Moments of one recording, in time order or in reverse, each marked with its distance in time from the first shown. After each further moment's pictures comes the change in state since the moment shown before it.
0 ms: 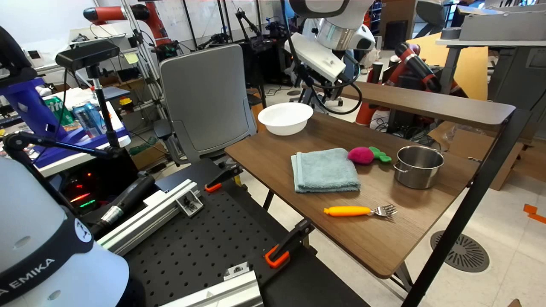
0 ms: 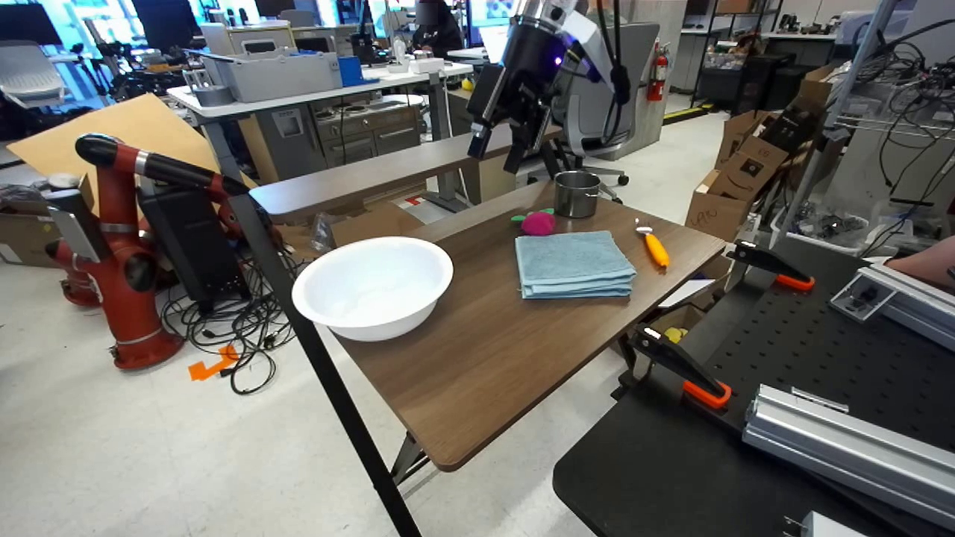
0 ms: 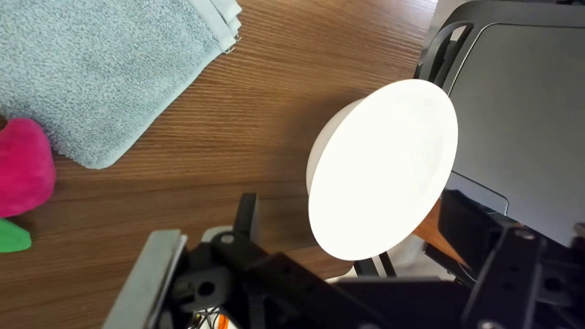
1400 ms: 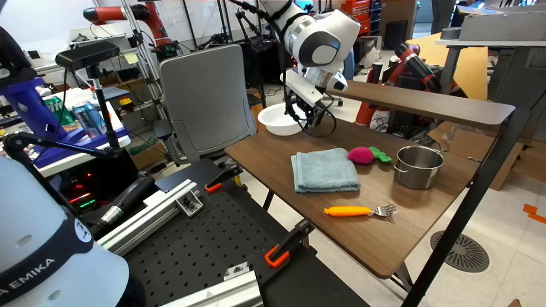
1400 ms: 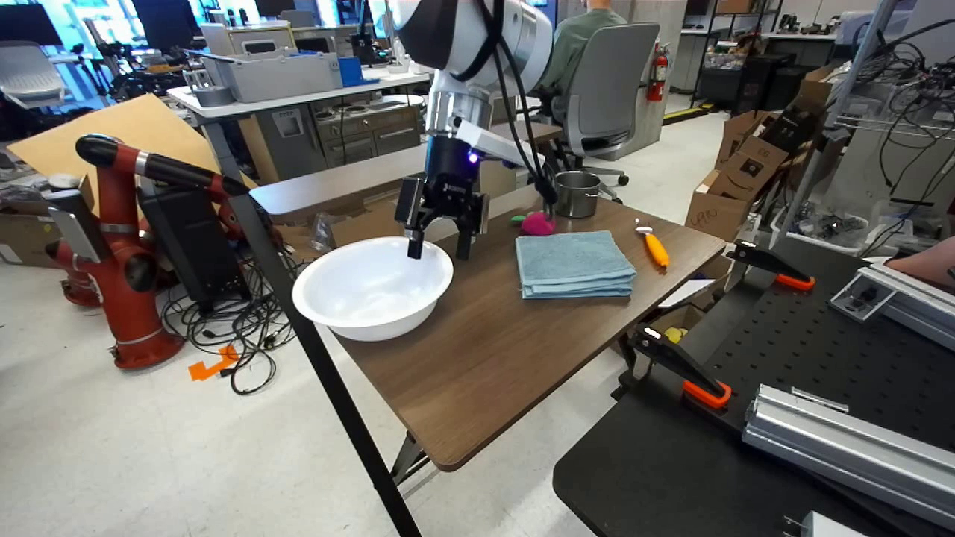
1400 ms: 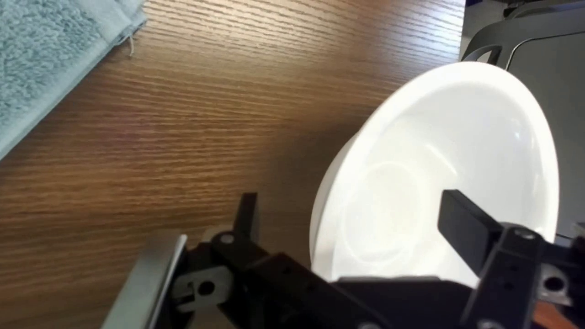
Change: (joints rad) arm 0.031 0.421 0.139 0.398 -0.270 -0.075 0.411
